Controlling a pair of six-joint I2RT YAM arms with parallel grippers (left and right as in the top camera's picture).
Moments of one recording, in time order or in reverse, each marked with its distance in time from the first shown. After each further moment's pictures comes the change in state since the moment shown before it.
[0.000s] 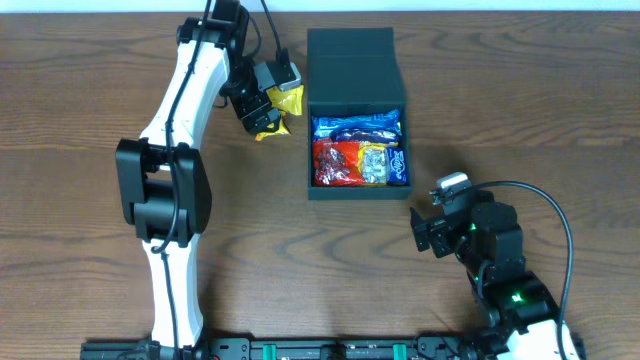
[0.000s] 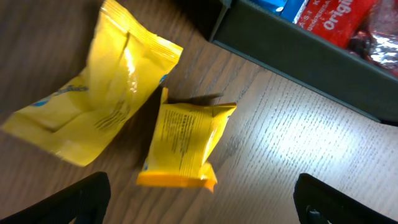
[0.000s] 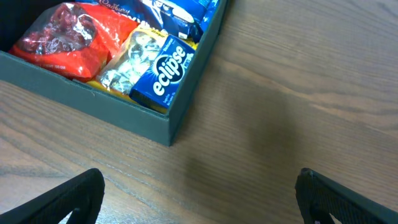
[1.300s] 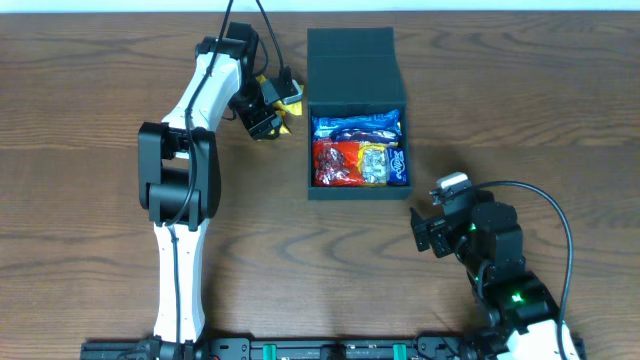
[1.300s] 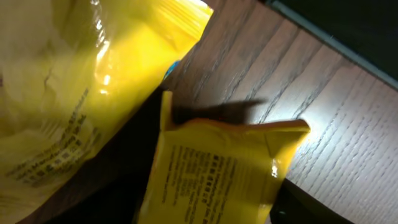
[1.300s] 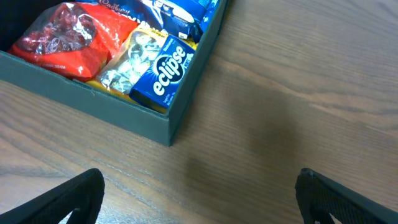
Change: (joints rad) left arm -0.003 0.150 -0.024 0.107 -0.050 -0.066; right arm 0.000 0.000 0.000 0.000 0.000 0.000
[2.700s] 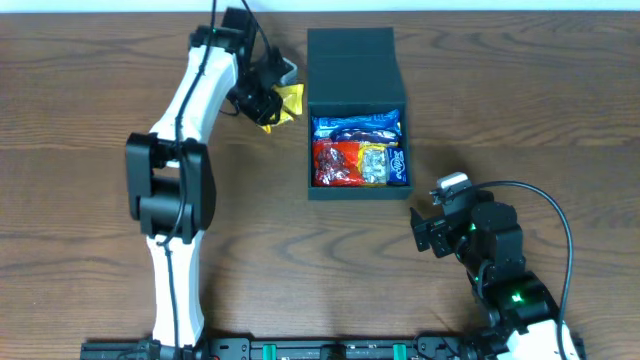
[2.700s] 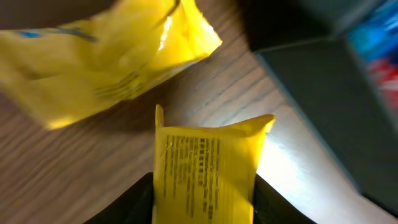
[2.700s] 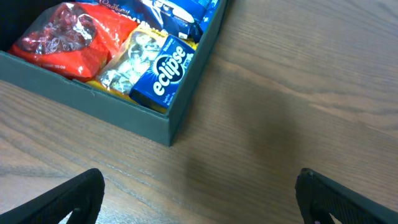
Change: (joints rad) left arm -0.013 -0.152 -0.002 -0.058 0.008 -0.407; right arm 0.000 0.000 0.000 0.000 0.000 0.000
